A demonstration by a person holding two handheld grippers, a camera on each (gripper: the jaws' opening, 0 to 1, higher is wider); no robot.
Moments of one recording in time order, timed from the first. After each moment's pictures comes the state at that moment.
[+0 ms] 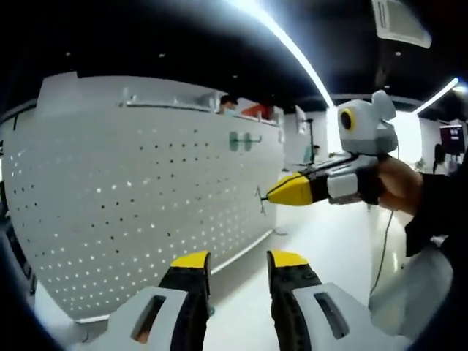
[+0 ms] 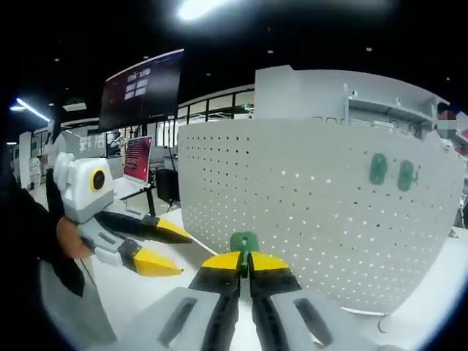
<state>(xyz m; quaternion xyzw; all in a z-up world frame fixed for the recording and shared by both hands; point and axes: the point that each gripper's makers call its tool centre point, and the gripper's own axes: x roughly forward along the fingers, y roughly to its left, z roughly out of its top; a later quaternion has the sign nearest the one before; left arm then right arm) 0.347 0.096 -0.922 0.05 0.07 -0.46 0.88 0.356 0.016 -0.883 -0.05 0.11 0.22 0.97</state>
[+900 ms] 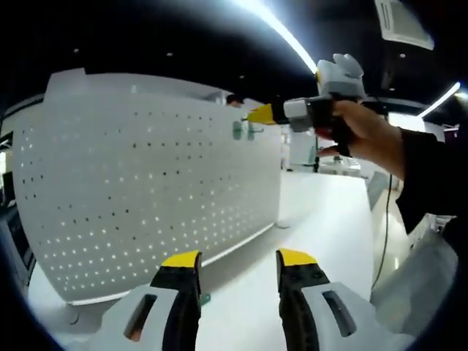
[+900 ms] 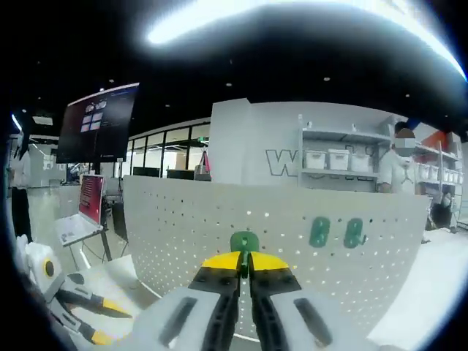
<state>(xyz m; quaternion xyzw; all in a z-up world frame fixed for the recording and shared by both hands) 0.337 0.101 -0.950 0.03 0.08 -0.46 0.89 0.414 -0.041 -0.798 -0.02 -0.01 0.08 1.00</state>
